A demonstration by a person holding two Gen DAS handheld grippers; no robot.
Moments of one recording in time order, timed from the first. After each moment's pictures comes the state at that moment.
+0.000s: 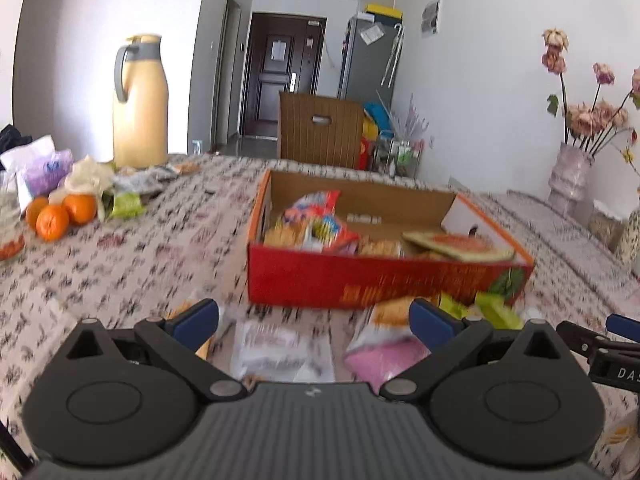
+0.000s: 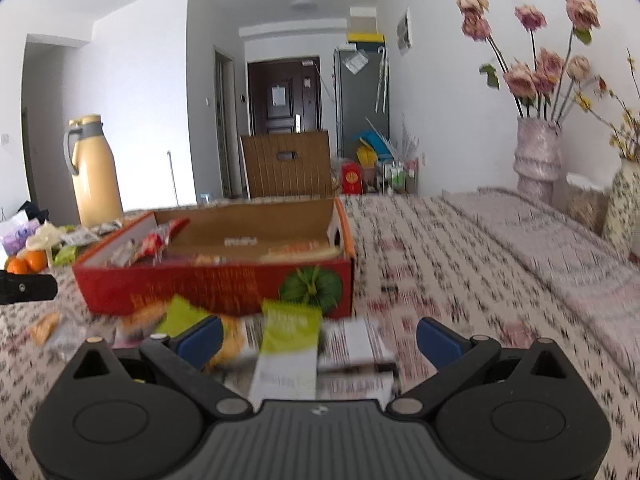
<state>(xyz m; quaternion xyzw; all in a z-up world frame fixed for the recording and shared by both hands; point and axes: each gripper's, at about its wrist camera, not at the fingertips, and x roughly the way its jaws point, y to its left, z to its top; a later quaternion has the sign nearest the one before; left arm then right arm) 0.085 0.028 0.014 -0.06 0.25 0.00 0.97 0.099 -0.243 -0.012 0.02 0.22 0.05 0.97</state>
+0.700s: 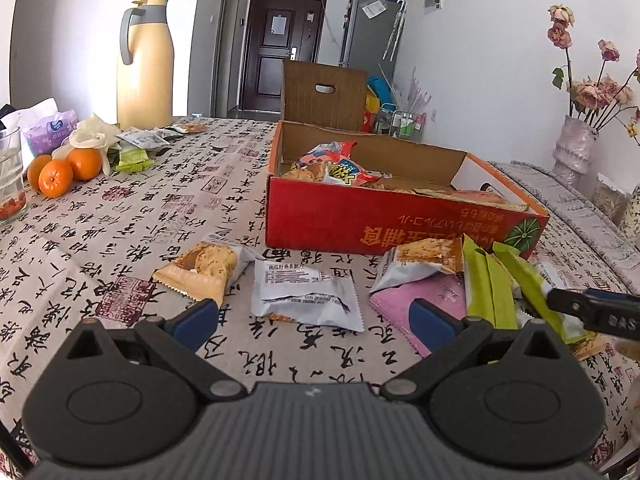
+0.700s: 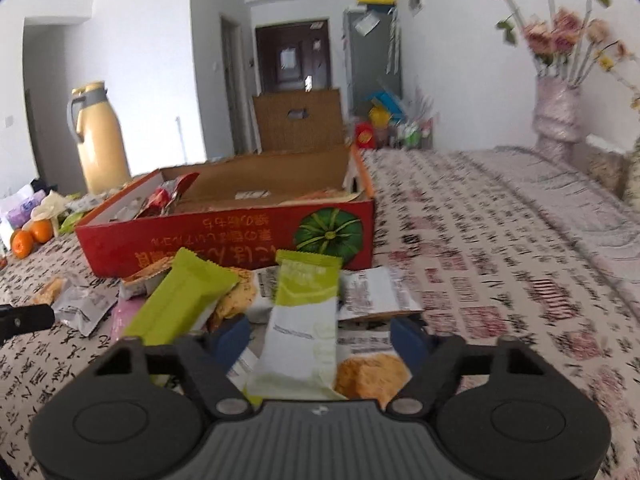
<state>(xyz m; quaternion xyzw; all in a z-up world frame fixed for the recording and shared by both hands) 0.076 0.042 -0.016 -0.06 0.28 0.00 0.96 0.122 -0.233 -0.030 0.03 0.28 0.08 0.95</state>
